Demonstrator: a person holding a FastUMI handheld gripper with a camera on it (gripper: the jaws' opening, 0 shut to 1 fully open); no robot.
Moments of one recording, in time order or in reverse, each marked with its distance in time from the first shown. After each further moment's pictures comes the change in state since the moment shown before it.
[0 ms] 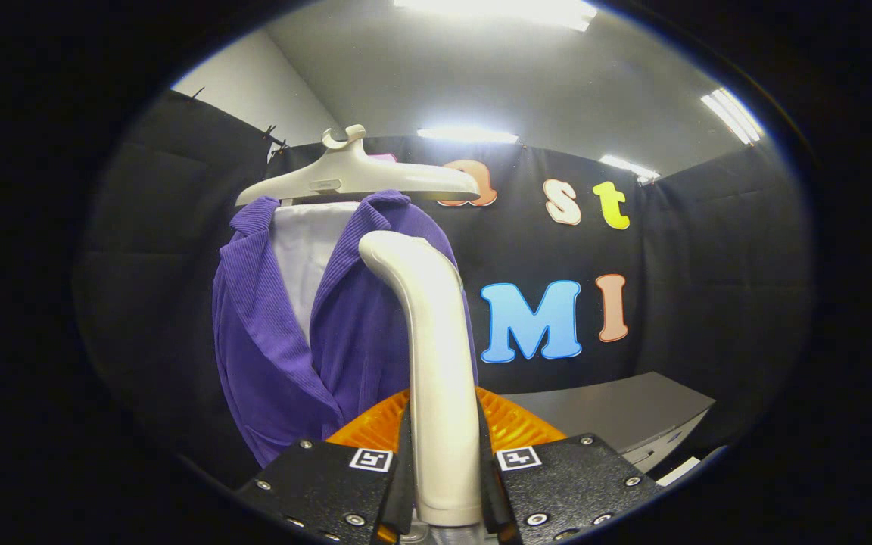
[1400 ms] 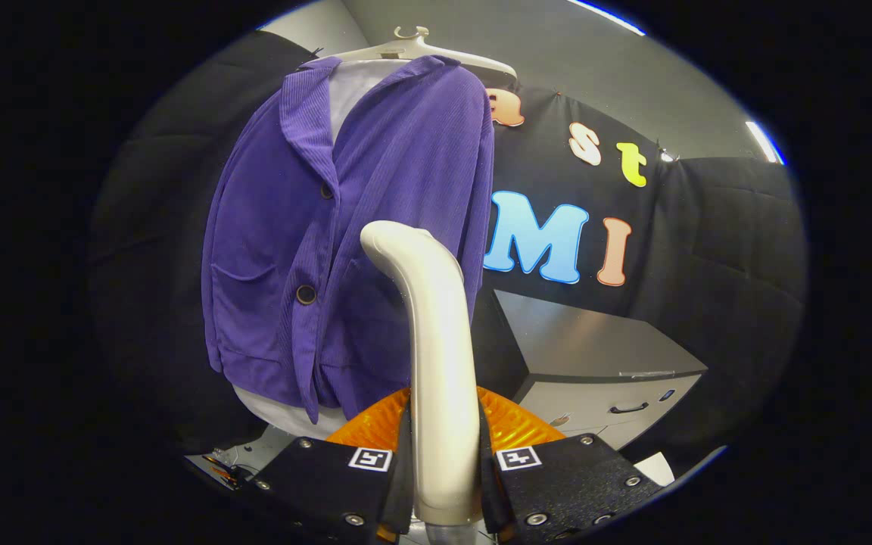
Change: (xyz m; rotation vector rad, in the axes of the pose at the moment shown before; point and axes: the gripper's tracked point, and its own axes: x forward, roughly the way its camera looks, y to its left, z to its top) arm -0.035 -0.013 -0.210 -0.200 0.287 0.005
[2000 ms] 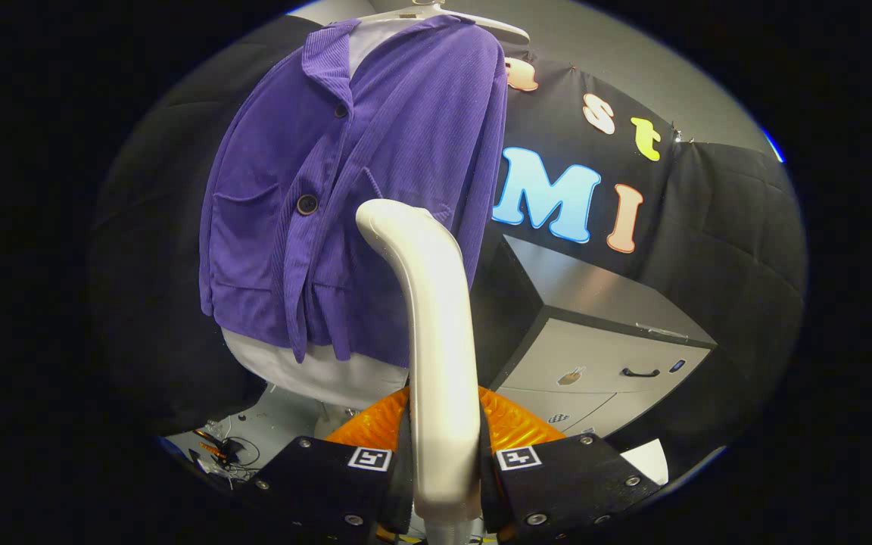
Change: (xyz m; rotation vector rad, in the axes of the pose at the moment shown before) arm 0.003 0.005 -0.077 -0.029 0.150 0.030
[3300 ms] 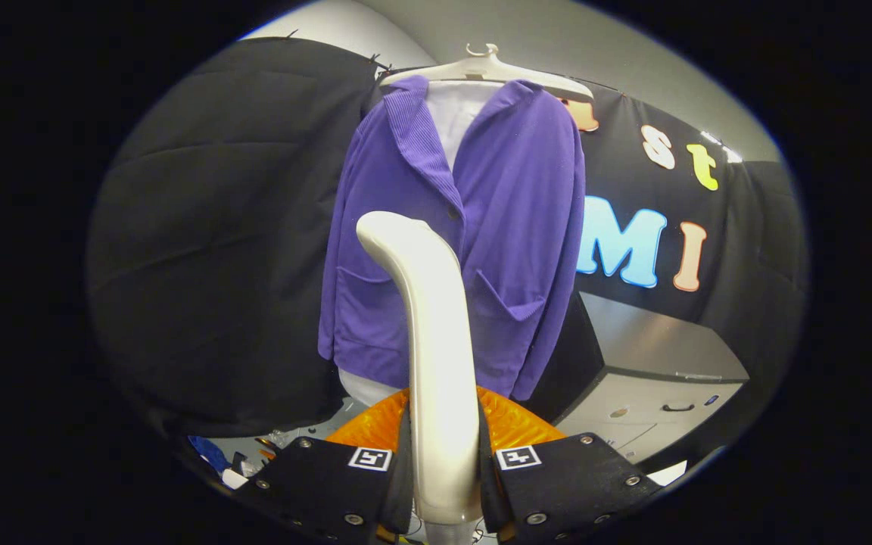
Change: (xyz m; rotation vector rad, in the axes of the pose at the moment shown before) arm -0.107 0.075 0.120 -0.015 -0.188 0.301
